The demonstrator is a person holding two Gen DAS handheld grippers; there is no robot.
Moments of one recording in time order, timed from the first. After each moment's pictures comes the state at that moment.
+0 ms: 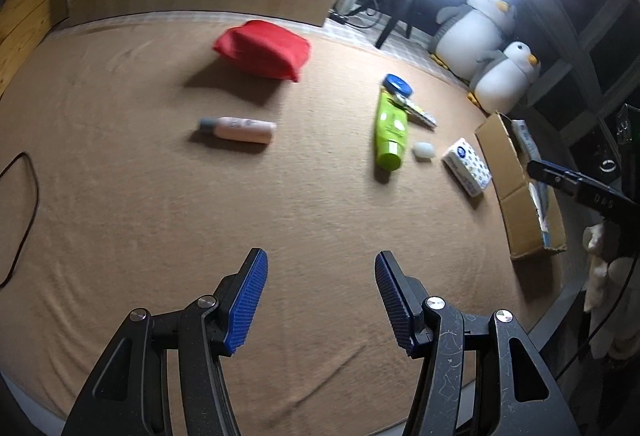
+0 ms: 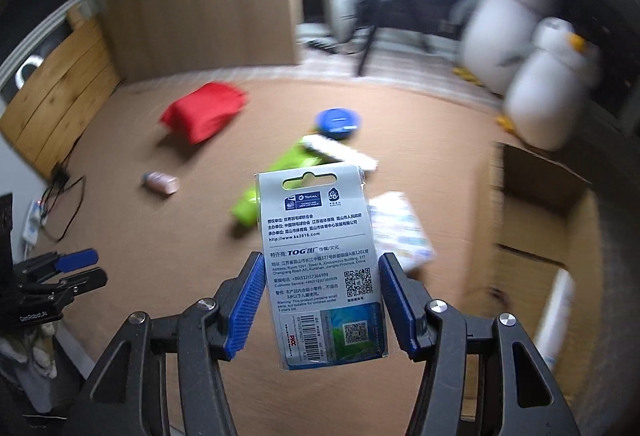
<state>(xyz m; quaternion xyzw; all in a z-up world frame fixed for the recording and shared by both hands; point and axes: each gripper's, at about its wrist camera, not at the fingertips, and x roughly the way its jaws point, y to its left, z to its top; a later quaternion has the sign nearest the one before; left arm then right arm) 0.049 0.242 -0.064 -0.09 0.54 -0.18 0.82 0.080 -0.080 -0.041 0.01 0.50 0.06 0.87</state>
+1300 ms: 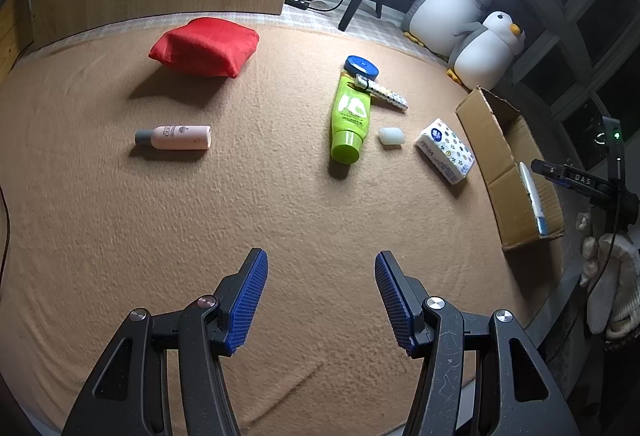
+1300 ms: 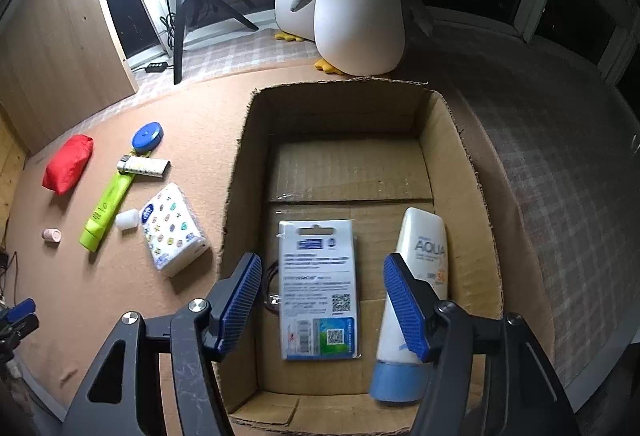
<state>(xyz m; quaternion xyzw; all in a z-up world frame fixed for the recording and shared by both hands) 0.059 0.193 -0.069 -0.05 0.55 -0.21 0.81 0.065 -0.223 -0.074 0.09 0.51 -0.09 0.85</state>
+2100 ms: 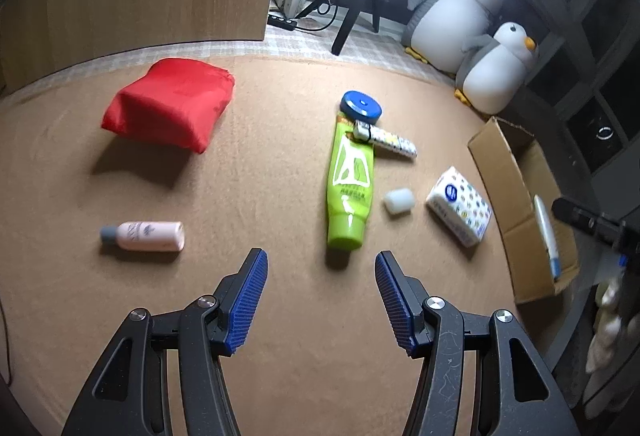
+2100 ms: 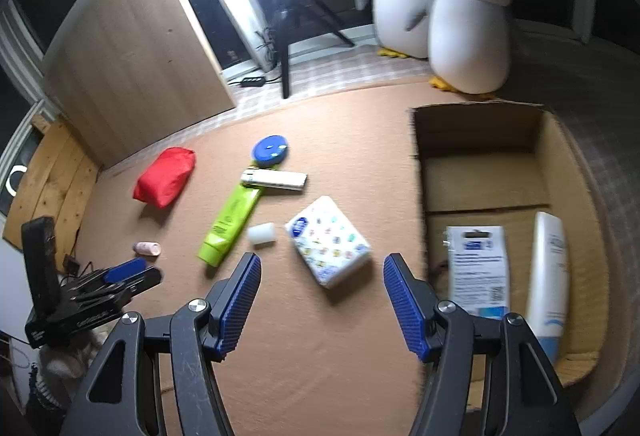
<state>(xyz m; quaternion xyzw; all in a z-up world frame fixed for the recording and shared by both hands) 0.143 0.155 -0.075 -0.04 0.53 -0.22 0.82 0.080 -0.128 -0.048 0.16 0.47 0.03 0.87</state>
